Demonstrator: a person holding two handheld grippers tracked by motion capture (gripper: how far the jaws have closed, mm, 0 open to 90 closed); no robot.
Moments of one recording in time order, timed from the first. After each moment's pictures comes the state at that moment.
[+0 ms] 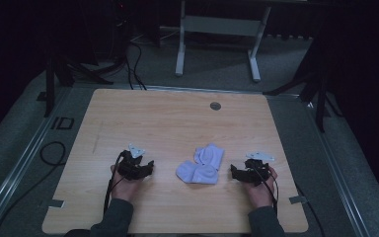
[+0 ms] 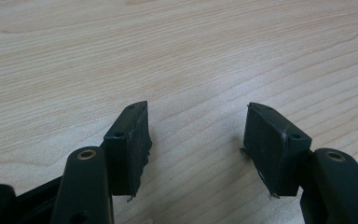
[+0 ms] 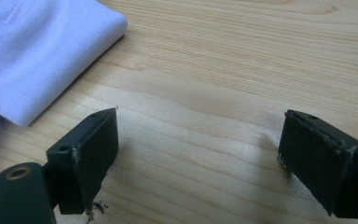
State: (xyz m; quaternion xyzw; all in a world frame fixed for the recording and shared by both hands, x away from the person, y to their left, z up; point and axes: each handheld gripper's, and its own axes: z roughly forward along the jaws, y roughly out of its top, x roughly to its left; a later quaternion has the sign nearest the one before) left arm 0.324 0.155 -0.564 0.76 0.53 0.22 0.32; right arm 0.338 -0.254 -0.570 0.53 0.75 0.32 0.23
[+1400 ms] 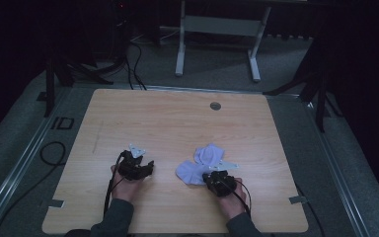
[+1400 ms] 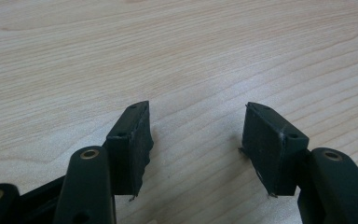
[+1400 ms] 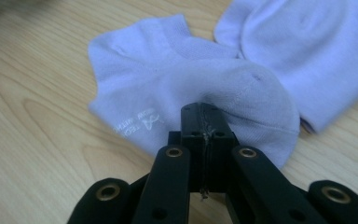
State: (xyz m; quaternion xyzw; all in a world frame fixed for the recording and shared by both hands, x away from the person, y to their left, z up) left arm 0.323 0.154 -0.563 0.76 0.53 0.22 0.31; right arm 0.295 -0.150 -0.558 0.42 0.82 0.36 0.14
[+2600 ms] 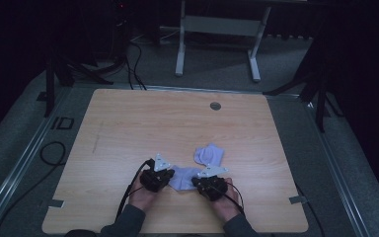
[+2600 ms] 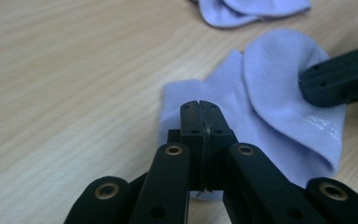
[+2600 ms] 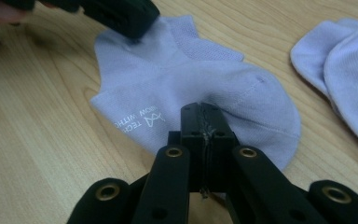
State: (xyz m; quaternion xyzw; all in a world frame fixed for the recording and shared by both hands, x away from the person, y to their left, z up) left arm 0.296 0.089 -0.560 0.83 0.40 0.15 0.37; right arm 0.287 -0.127 -0.561 0.33 0.86 0.37 0.13
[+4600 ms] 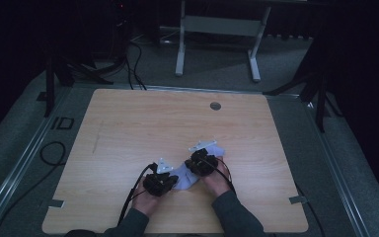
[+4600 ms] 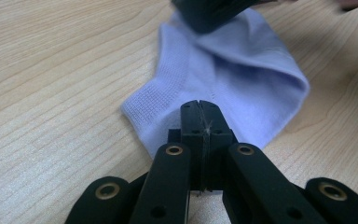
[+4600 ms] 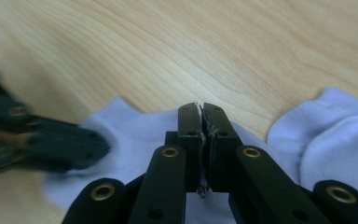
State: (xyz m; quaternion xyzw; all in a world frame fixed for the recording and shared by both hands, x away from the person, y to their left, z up) left arm 0.286 0.082 -0.562 0.82 0.41 0.11 0.37; right arm 0.348 -0.101 -0.531 0.35 0.86 0.34 0.09
